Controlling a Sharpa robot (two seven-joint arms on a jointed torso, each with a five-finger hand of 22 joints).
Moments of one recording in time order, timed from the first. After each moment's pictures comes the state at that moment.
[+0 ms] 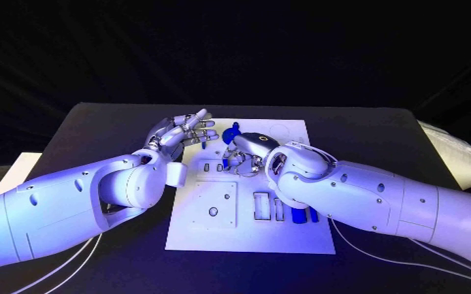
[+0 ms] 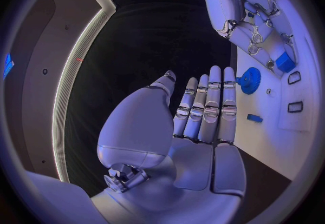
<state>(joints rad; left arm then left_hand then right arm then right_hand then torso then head) 1.13 -0.90 -0.01 1.63 0.13 -0.38 0.48 1.32 0.00 0.18 0.18 0.05 0.95 0.22 0.14 0.07 1.02 0.16 0.14 0.07 1.10 0.12 0.22 0.20 0.17 0.94 0.23 0.27 0.12 1.13 -0.50 -0.02 1.42 -1.55 -0.29 -0.21 1.30 -0.02 0.31 0.03 0.19 1.10 0.11 0.11 0.11 1.36 0.02 1.11 1.20 1.47 -0.05 1.49 1.31 0.11 1.34 0.05 1.32 1.03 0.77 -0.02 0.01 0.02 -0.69</state>
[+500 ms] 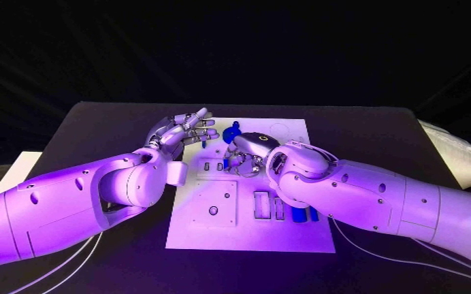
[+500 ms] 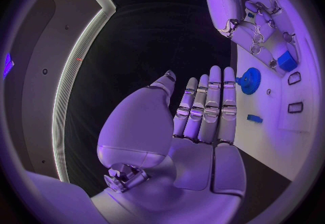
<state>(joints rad) 1.13 -0.90 -0.01 1.63 0.13 -0.38 0.48 1.32 0.00 0.18 0.18 0.05 0.95 0.22 0.14 0.07 1.02 0.16 0.14 0.07 1.10 0.12 0.22 0.20 0.17 0.94 0.23 0.27 0.12 1.13 -0.51 -0.02 1.43 -1.57 -0.27 -0.22 1.27 -0.04 0.30 0.03 0.19 1.09 0.11 0.11 0.11 1.33 0.03 1.05 1.16 1.47 -0.05 1.49 1.31 0.11 1.33 0.06 1.31 1.01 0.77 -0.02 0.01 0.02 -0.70</state>
